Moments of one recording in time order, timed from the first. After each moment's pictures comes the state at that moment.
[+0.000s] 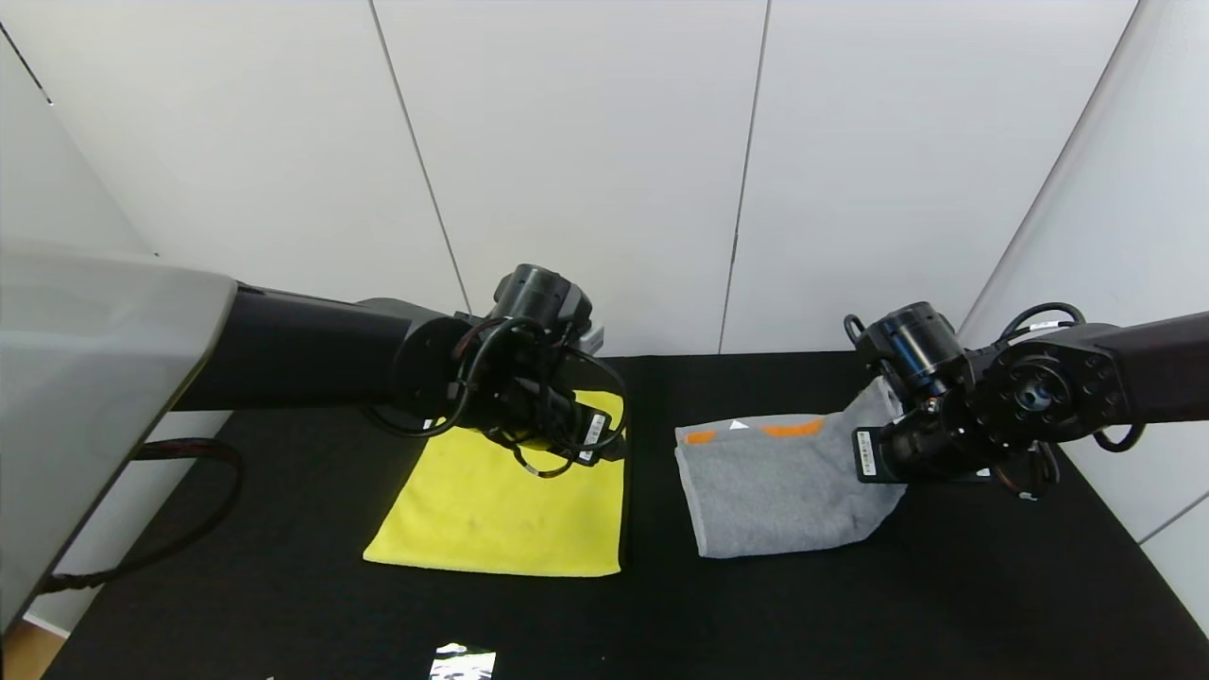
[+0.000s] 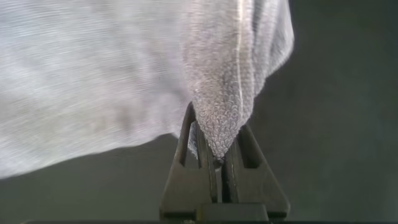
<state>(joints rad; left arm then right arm) -0.52 2.07 -1.54 0.30 0.12 -0.04 0.37 1.98 -1.32 0.34 -0.37 0.38</state>
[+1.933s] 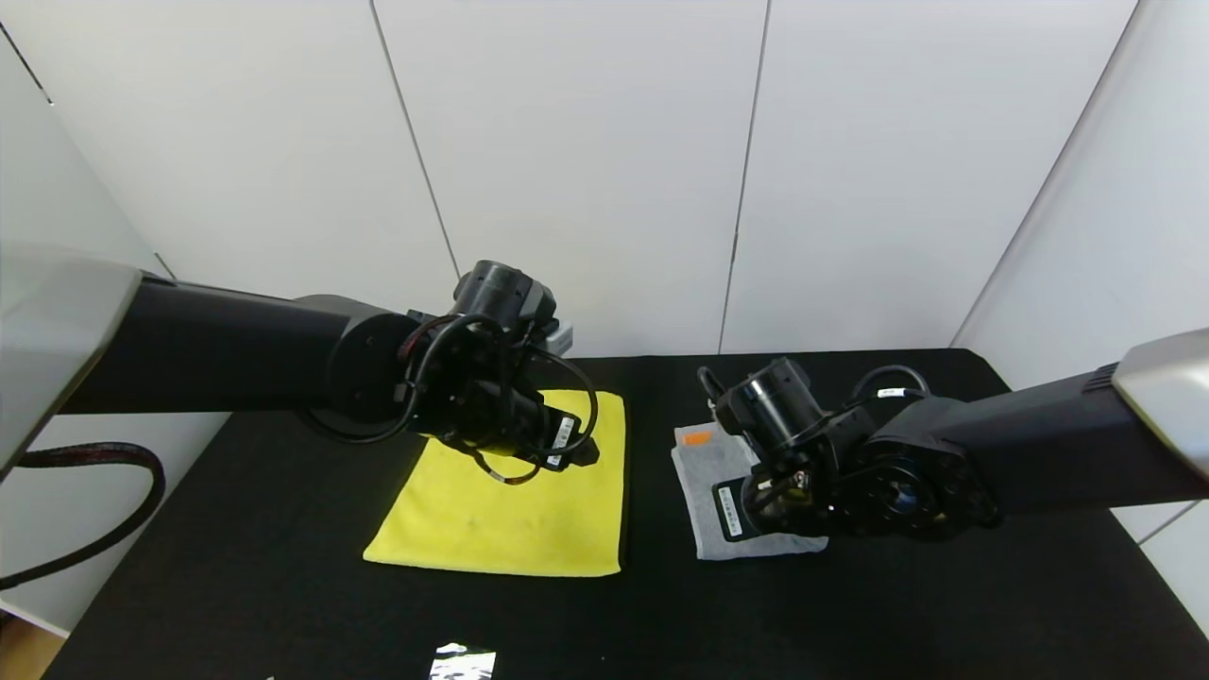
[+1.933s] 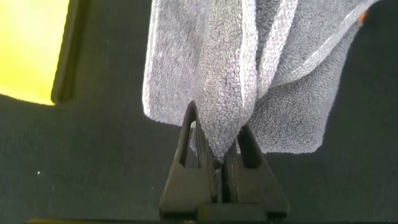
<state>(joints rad) -0.49 1.99 -1.44 0.29 0.13 -0.04 0.66 2.08 -1.30 0.12 -0.28 0.33</state>
